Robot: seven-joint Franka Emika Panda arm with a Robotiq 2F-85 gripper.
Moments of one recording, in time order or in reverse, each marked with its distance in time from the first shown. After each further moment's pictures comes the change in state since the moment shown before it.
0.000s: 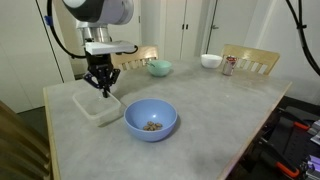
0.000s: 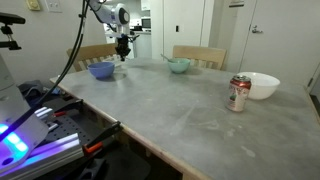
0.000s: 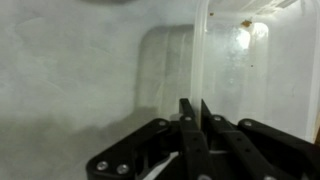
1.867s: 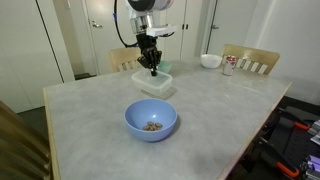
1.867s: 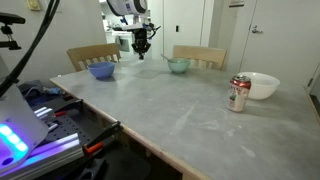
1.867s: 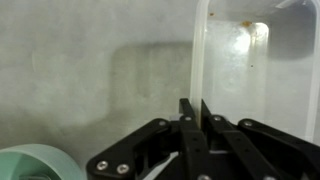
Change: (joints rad) arm -0.178 -0.345 -0.082 -0.494 -0.092 0.040 -0.215
